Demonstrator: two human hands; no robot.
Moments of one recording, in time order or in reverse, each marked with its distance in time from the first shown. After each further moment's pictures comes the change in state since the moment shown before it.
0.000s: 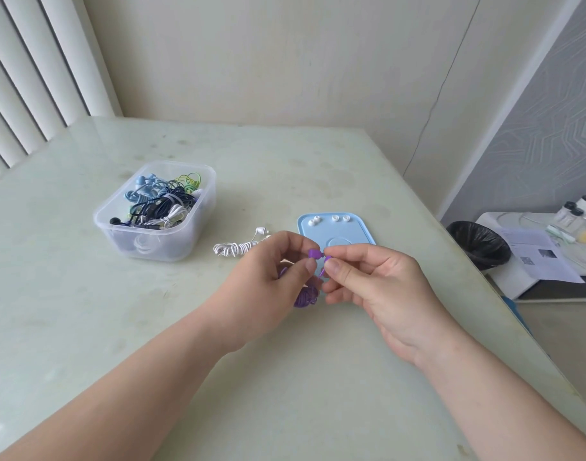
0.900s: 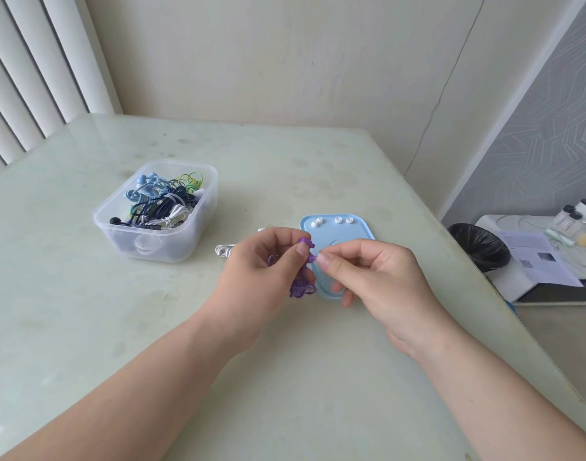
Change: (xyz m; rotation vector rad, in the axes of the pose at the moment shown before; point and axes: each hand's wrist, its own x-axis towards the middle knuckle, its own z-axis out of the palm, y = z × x) left_hand 0.006 -0.002 0.003 -0.356 0.168 -0.053; right_hand 0.011 -0.003 0.007 -0.299 0.025 -0.098
